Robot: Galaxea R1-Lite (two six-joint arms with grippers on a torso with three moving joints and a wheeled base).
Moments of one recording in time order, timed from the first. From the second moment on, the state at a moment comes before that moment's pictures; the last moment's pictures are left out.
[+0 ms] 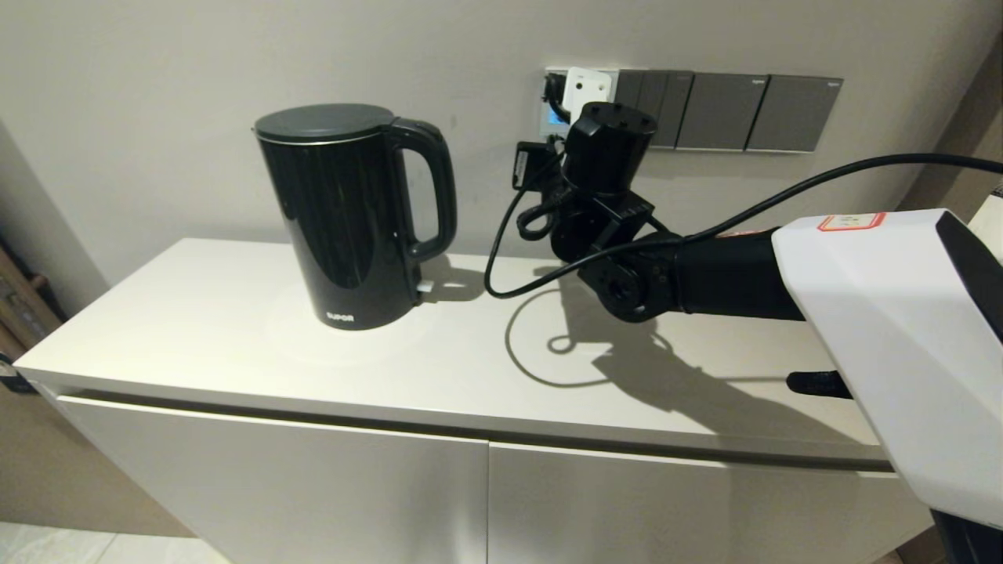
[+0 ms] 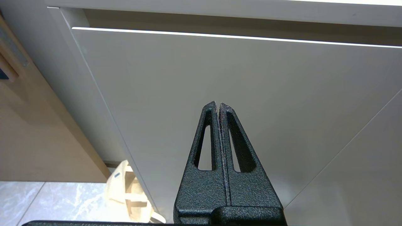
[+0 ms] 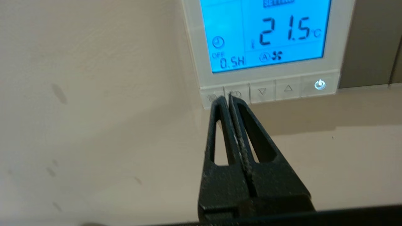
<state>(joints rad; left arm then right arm) -0.01 0.00 -0.03 0.08 0.00 0.01 0.63 2.25 -1.91 -0.75 -0.61 -0.09</state>
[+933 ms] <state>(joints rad) -0.01 0.00 -0.03 0.08 0.00 0.01 0.62 2.27 -1.94 -0.74 -0.60 -0.09</state>
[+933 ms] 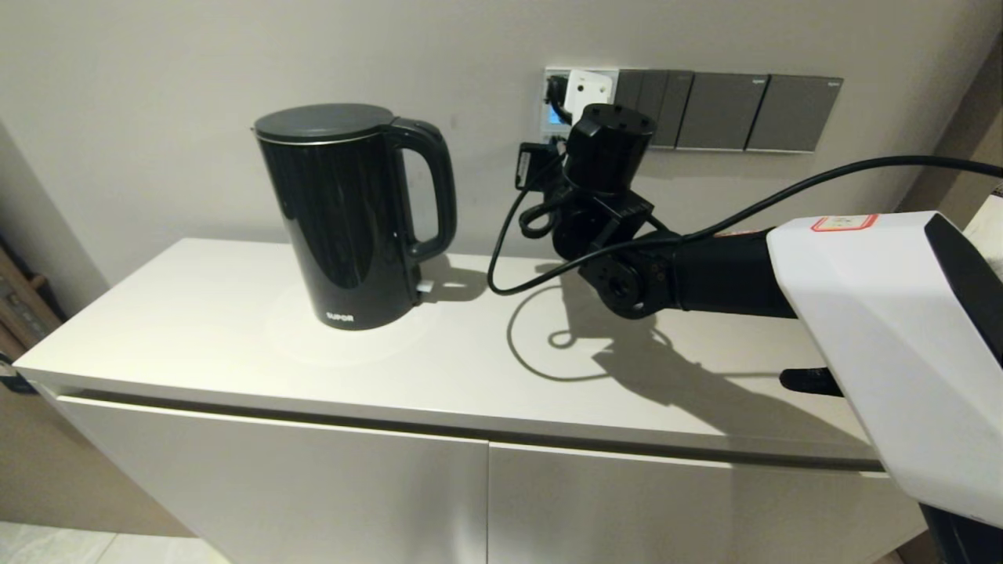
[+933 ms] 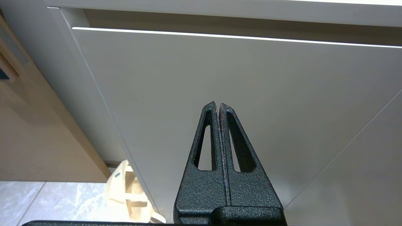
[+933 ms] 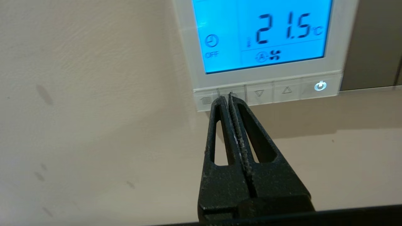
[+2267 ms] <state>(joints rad) -0.01 0.00 -0.03 0.08 0.00 0.01 0.62 2.28 -1.93 -0.77 -0.60 -0.11</state>
